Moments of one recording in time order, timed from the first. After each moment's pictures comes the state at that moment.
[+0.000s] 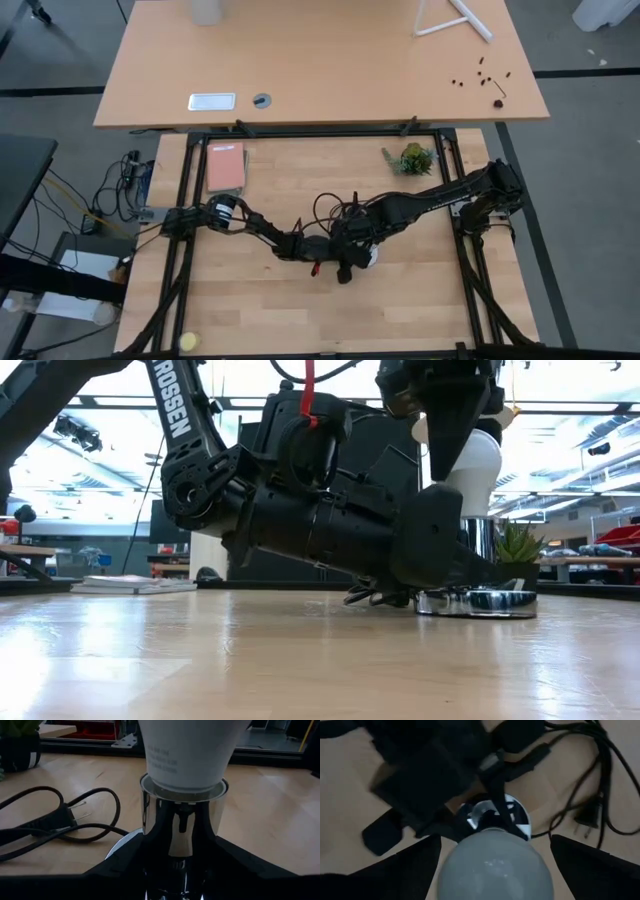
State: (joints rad) left arm -0.20 2.34 1.17 0.99 -0.29 -0.11; right arm 0.22 1.72 1.41 -1.05 0.06 0.76
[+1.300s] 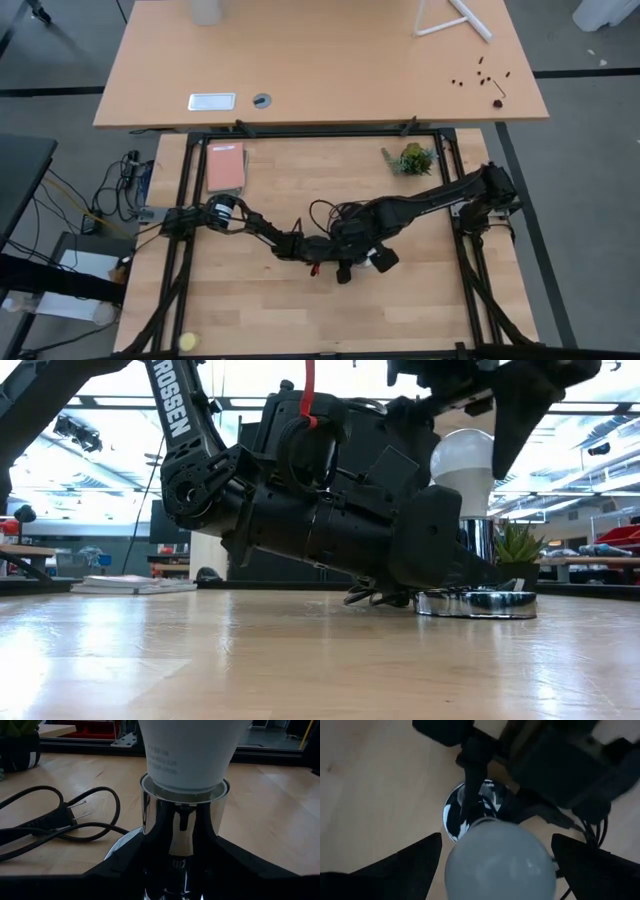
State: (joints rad) left arm -0.20 2.35 1.17 0.98 -0.29 -0.12; right arm 0.24 1.79 1.50 -1.15 0.01 -0.33
